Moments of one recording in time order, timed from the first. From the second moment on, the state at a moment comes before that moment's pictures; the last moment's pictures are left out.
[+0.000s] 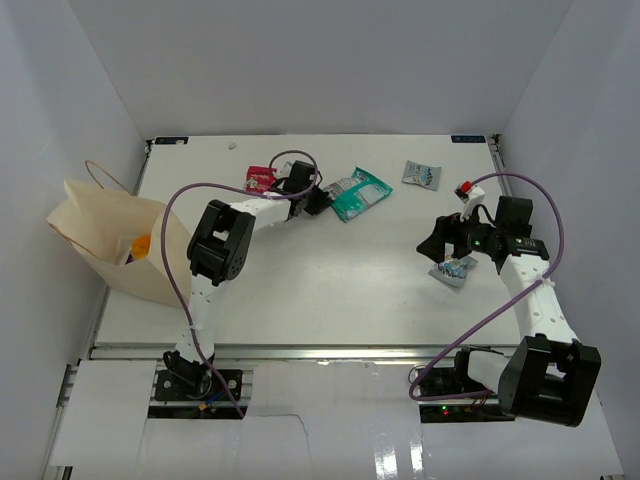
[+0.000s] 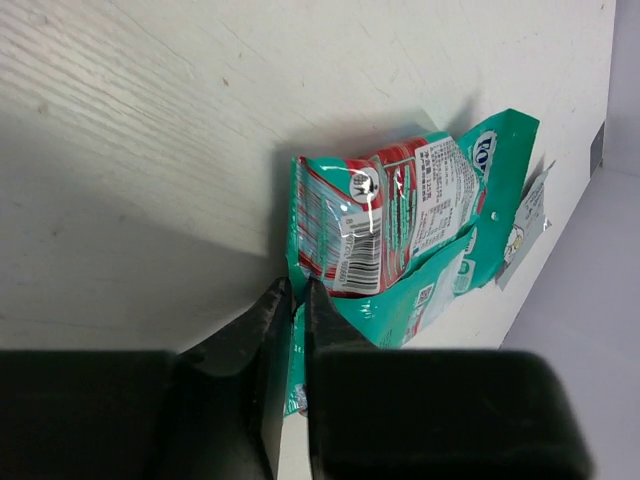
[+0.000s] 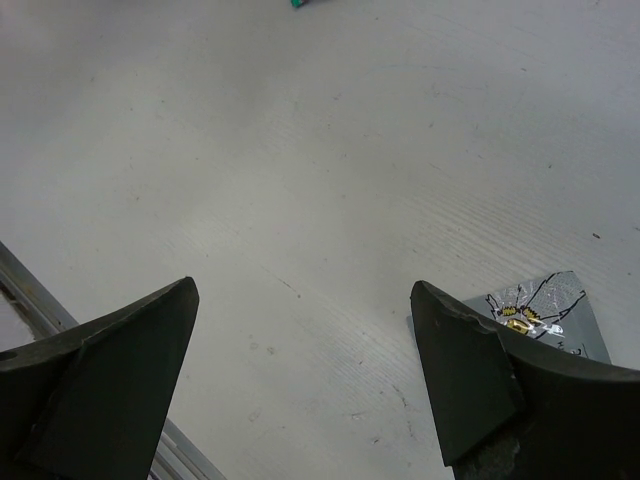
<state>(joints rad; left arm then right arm) -0.50 2.29 1.63 -0.06 -0.03 -1.26 -0.14 1.13 0.82 -0.49 -0.79 -0.27</state>
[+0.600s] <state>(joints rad) -0.46 2.26 1.53 0.11 0.08 -1.14 -0.14 1.13 0.82 -0.49 -0.83 -0.27</state>
